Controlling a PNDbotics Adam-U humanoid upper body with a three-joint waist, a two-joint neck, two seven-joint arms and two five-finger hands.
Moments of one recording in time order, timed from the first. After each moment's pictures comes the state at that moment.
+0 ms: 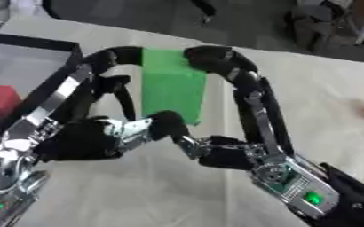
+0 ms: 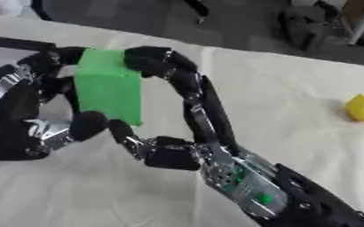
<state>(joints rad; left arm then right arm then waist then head) -0.77 0.40 -0.56 -1.98 0.19 0.48 0.11 -0.54 -0.56 0.55 -1.99 0.40 -0.35 -0.66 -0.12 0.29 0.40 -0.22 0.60</state>
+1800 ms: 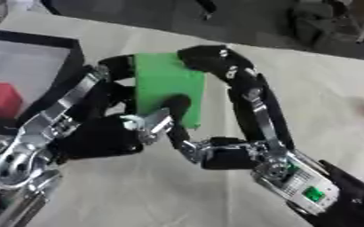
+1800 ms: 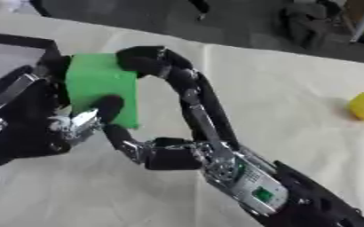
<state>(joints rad) -0.80 0.36 -0.58 -1.99 0.31 0.56 0.14 -0.56 -0.55 0.55 -1.98 0.33 -0.40 -0.59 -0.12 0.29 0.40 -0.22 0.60</state>
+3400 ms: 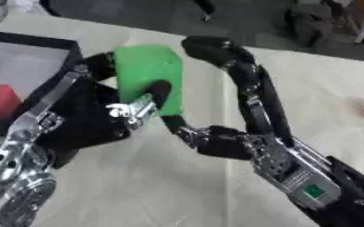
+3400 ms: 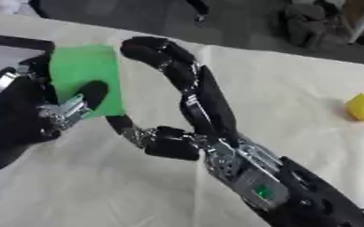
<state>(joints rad) -0.77 0.36 -0.56 -1.99 0.53 0.53 0.36 -0.55 -0.55 0.50 -1.98 0.54 -0.26 -0.62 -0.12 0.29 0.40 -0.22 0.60</state>
